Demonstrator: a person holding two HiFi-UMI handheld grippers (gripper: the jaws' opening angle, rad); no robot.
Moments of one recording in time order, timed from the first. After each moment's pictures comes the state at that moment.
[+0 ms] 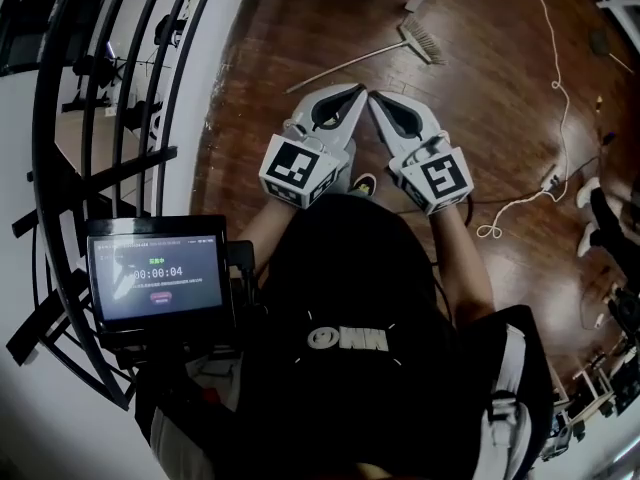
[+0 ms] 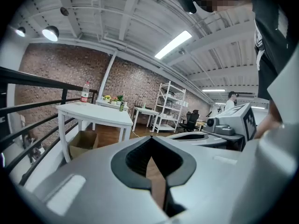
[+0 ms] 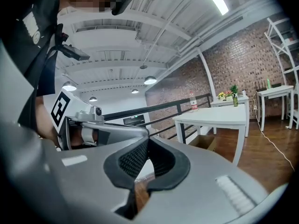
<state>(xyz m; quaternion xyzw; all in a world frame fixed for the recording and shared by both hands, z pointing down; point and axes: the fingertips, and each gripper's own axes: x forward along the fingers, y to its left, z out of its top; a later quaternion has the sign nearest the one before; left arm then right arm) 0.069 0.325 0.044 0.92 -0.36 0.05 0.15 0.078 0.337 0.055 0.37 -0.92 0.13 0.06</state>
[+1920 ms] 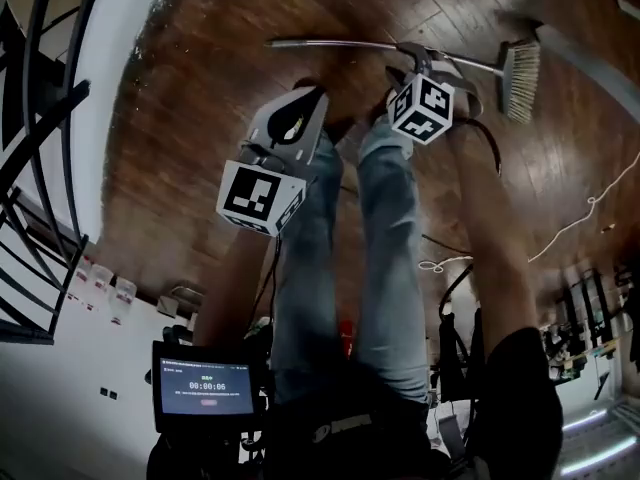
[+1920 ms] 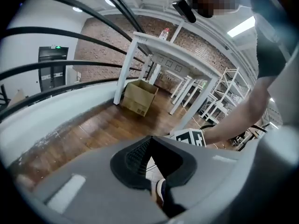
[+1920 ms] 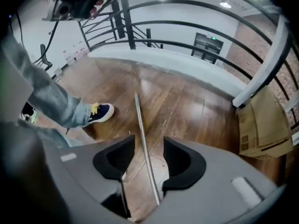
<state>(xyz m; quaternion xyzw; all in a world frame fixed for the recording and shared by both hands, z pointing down) -0.092 0.153 0.549 0.73 -0.56 0.11 0.38 0.015 0.128 0.750 -0.09 -0.80 -0.04 0.59</state>
